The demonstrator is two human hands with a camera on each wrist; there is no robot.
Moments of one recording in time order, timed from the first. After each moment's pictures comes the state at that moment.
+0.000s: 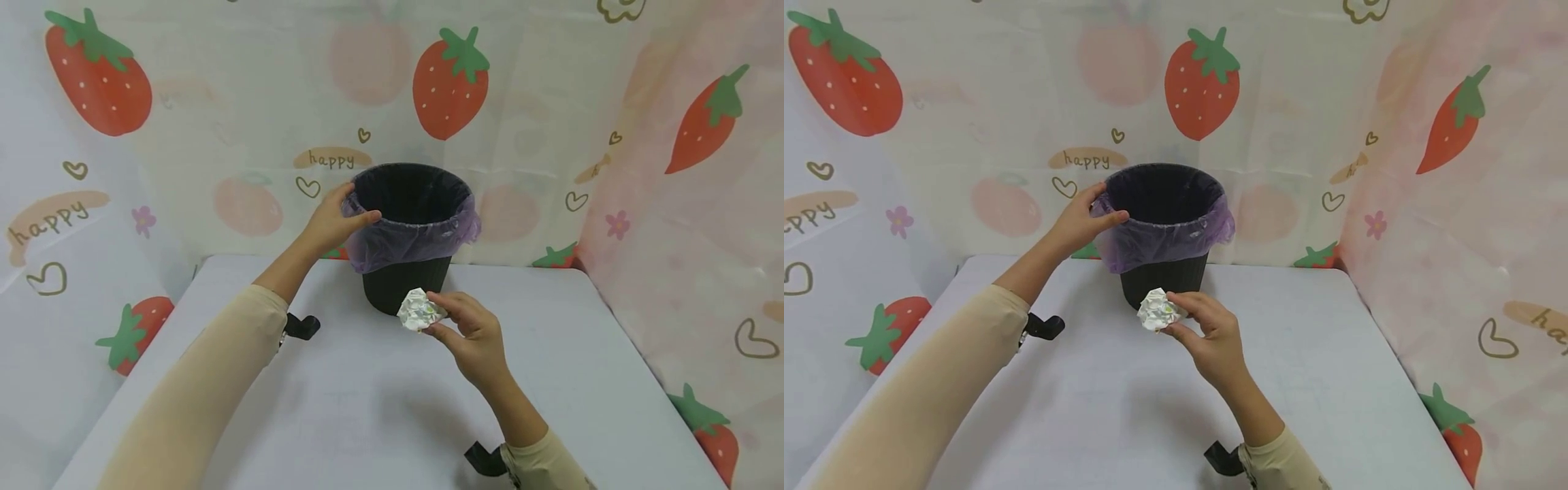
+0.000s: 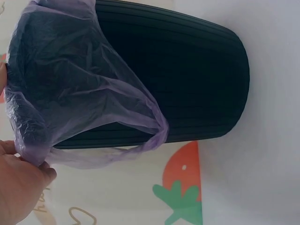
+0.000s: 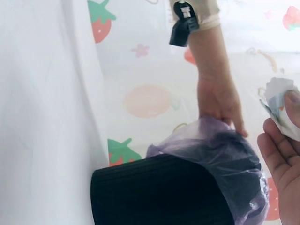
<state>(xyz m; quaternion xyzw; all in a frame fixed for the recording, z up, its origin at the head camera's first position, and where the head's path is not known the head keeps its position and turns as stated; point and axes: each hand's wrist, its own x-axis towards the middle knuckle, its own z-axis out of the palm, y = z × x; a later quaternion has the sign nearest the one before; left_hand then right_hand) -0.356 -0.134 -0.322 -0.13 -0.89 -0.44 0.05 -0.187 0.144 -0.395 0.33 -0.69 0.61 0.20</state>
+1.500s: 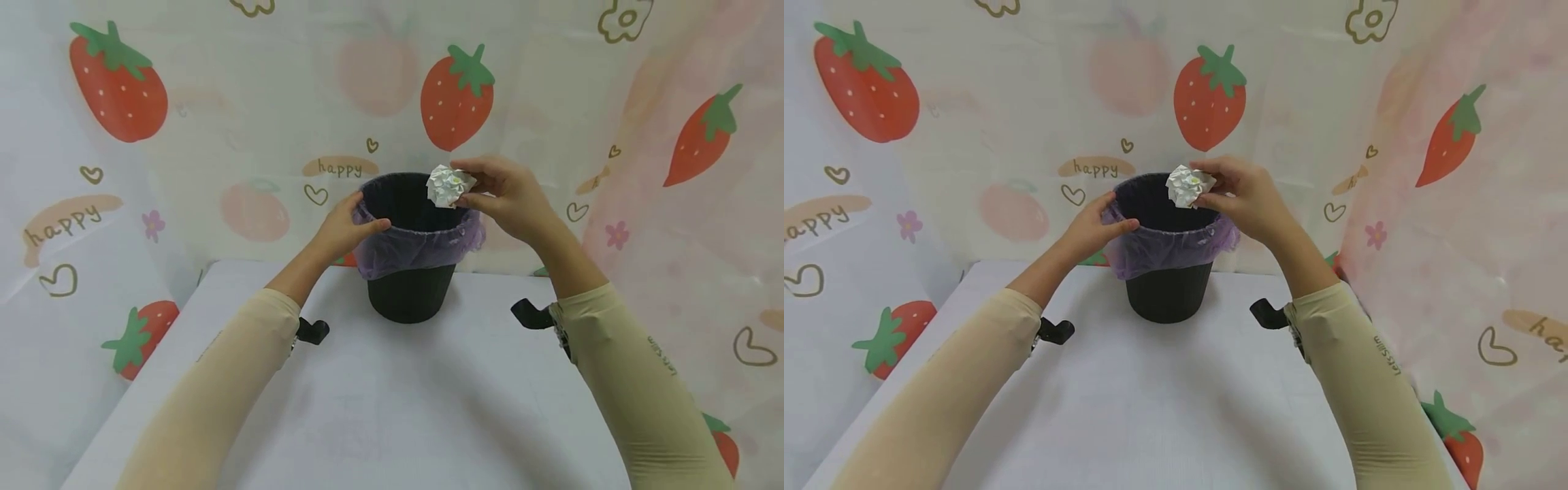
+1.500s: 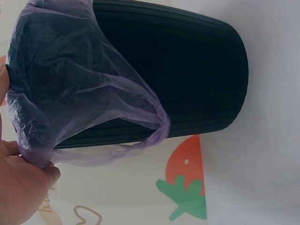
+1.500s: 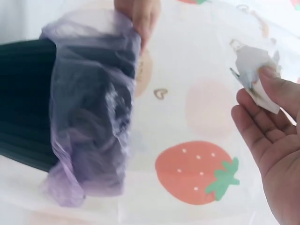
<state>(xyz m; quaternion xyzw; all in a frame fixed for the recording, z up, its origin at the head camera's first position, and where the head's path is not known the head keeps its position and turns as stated) -0.357 -0.134 -0.322 -0.14 -0.89 -0.43 0.05 -0.297 0.172 -0.216 0.38 -0.79 0.45 0.16</state>
